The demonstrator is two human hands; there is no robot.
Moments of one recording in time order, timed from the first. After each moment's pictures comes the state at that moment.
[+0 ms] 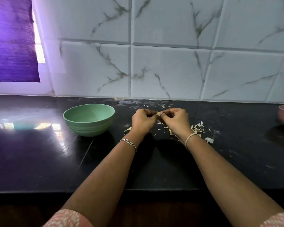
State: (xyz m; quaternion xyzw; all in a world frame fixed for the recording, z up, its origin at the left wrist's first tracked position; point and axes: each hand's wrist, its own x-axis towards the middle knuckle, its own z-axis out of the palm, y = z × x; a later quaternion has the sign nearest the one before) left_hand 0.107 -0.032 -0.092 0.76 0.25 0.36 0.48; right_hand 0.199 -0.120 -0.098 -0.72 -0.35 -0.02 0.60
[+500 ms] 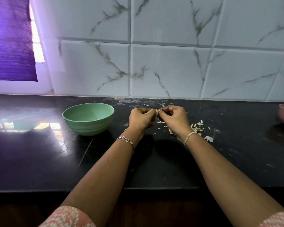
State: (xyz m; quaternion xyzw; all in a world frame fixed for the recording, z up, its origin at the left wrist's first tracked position) left_hand 0.100 -0.037 -0.087 0.64 0.25 0.35 0.63; right_hand 0.189 -0.124 -0.092 -0.70 -0.36 -0.01 0.62
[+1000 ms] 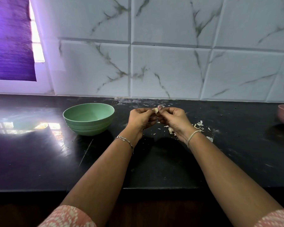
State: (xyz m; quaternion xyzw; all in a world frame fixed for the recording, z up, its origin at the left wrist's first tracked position) left_hand 0.098 -0.035 -0.084 0.56 0.21 0.32 0.73; right_hand 0.185 -0.127 -0.088 -0.61 -0.34 0.15 0.70
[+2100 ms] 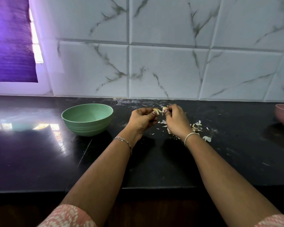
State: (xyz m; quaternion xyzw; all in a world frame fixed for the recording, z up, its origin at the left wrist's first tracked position) left_hand 0.101 -0.035 -0.090 0.58 0.15 0.31 0.74; right_hand 0.191 -0.136 -0.084 -0.83 -0.37 -0.11 0.41
